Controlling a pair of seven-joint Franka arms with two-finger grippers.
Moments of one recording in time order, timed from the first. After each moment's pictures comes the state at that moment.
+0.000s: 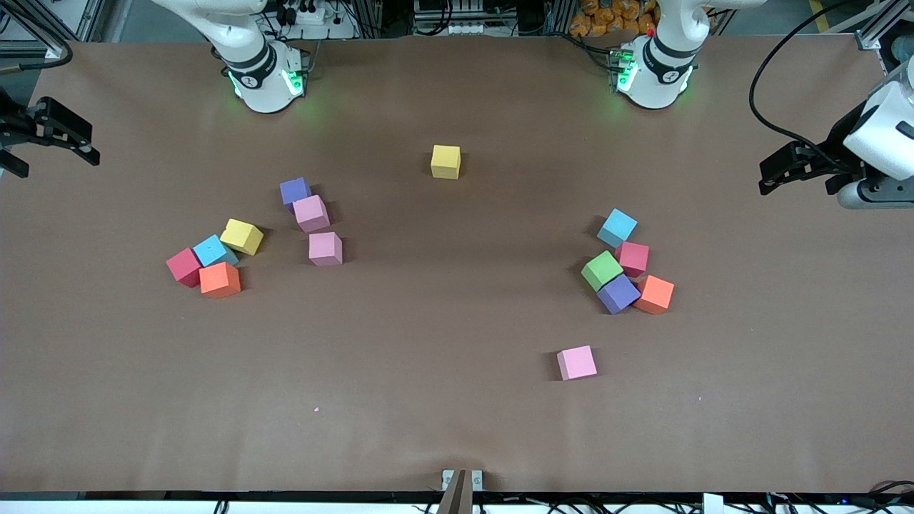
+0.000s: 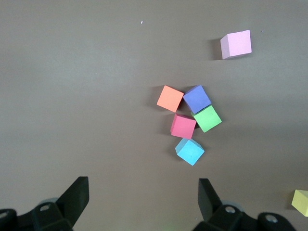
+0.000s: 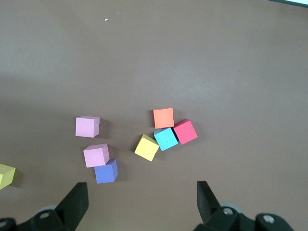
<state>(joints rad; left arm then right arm) -0.15 0.03 0.05 -1.51 0.01 1.53 -0.10 -0.12 -0.04 0.11 -1.49 0.01 1.48 -0.20</state>
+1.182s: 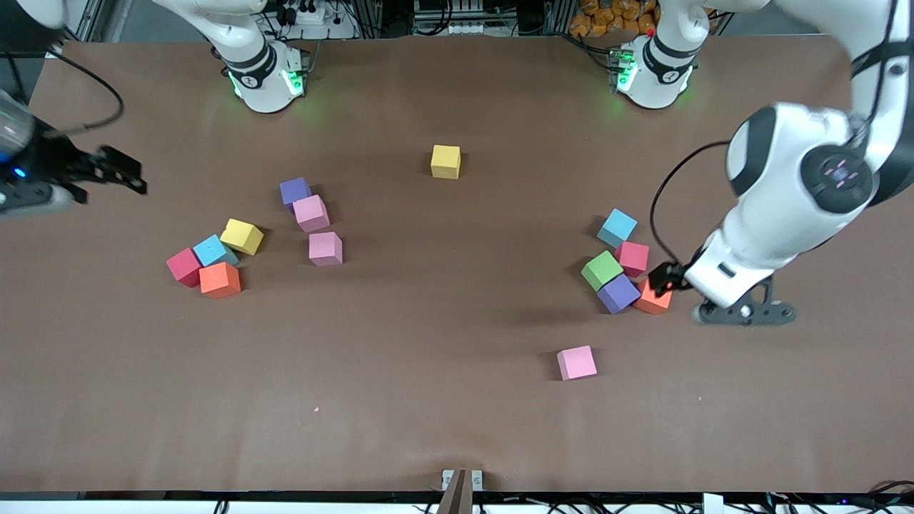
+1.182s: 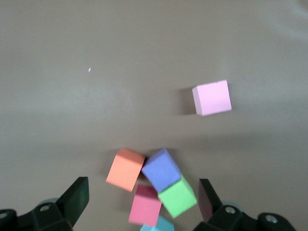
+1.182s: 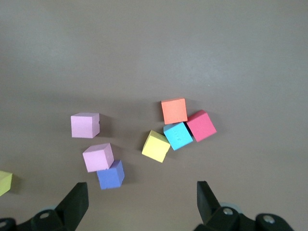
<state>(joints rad) -0.29 0.38 0.05 -1.52 0.01 2.01 -0.24 -0.11 -0.02 0.12 -1.76 0.04 1.69 -0.14</state>
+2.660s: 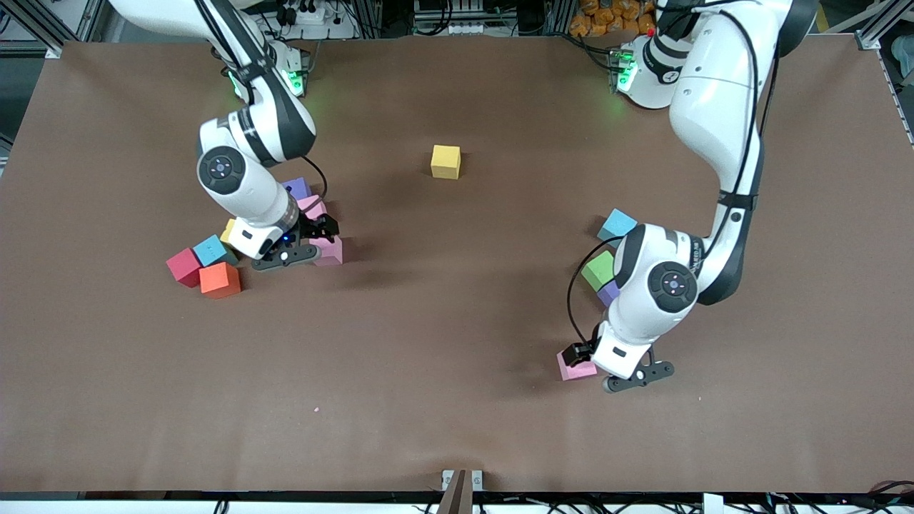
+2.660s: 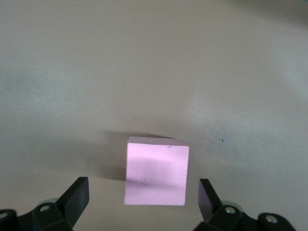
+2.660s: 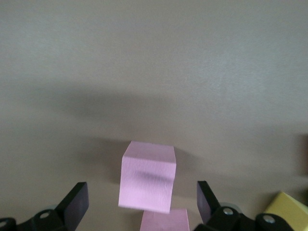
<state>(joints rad) -0.37 0.83 0.03 -1.32 -0.08 2.33 -0.55 0.22 0.24 0.15 -2.22 0.04 2.44 0.11</state>
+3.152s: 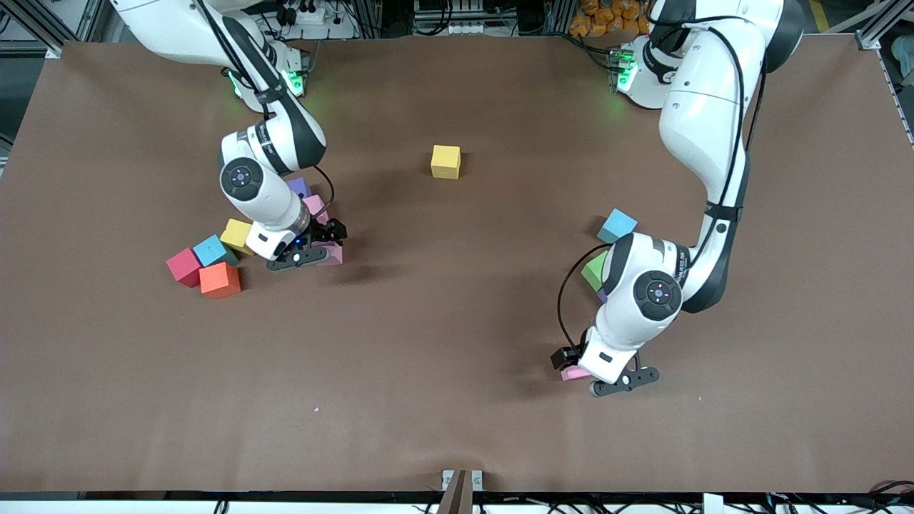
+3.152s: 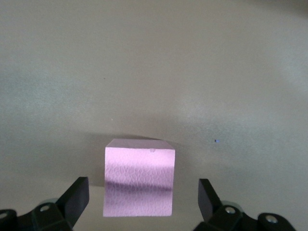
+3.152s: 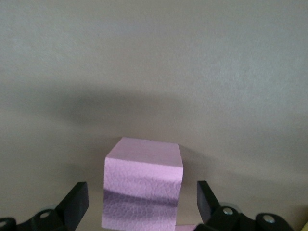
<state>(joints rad) -0.37 0.89 0.02 -1.27 -0.08 2.33 -0.55 0.23 0.29 0.15 -2.31 0.04 2.60 0.13</state>
